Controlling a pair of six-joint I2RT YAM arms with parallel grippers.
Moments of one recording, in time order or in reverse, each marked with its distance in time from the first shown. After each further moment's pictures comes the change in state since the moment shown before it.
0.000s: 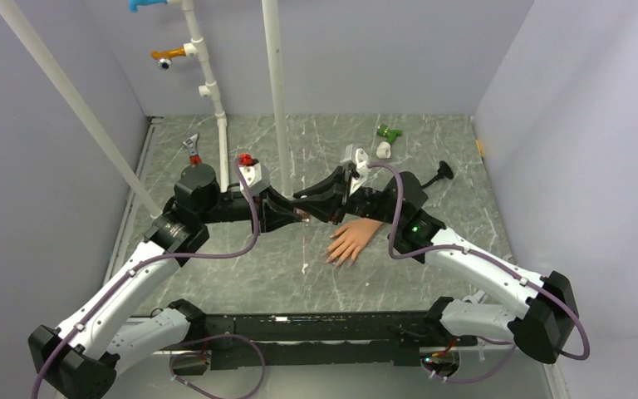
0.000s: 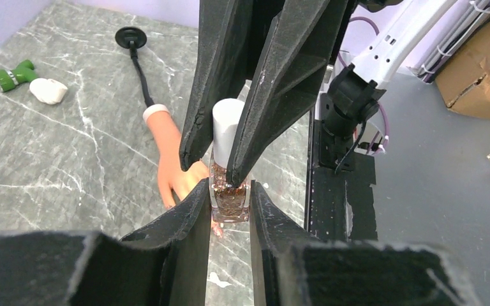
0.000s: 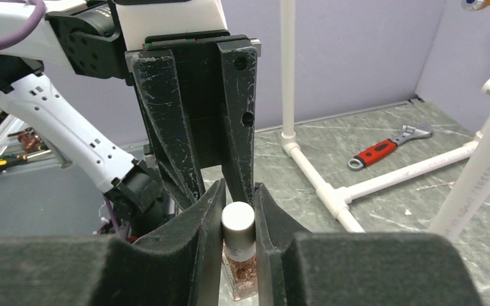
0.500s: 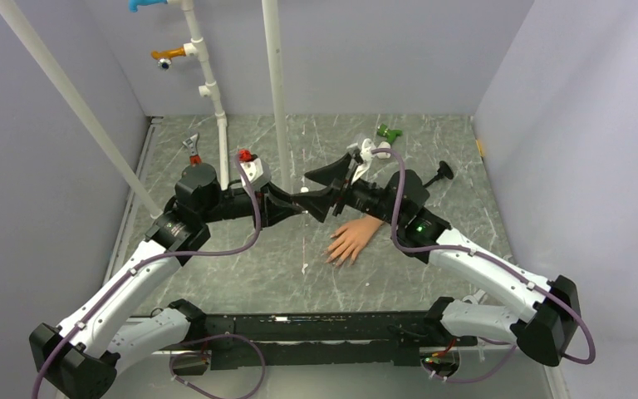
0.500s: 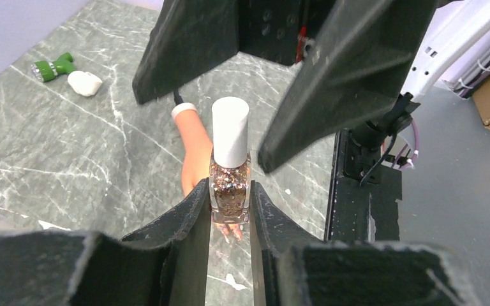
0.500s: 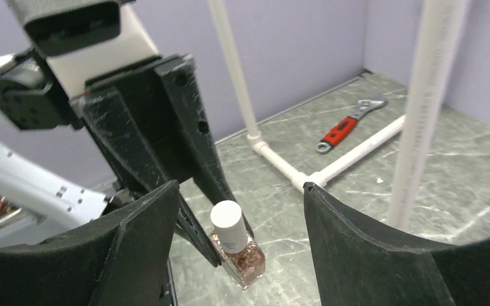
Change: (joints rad) left arm -0.001 0.008 0.000 0.018 -0.085 -0.007; right arm 0.004 -0.020 0.033 -0.104 0.199 0.077
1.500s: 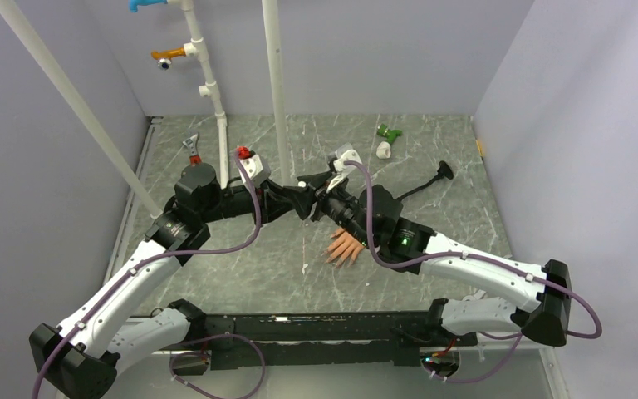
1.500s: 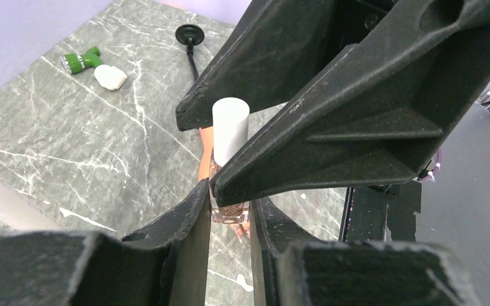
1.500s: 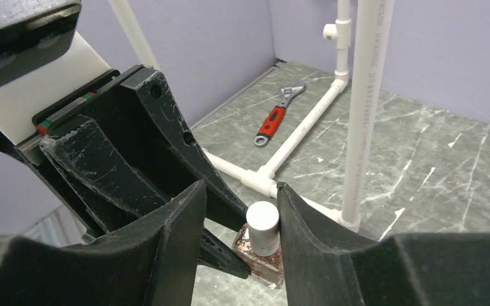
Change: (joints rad) left arm 0.003 0.000 0.000 0.004 -0.089 -0.007; right arm 0.279 0.049 0.118 -0.153 0.647 -0.081
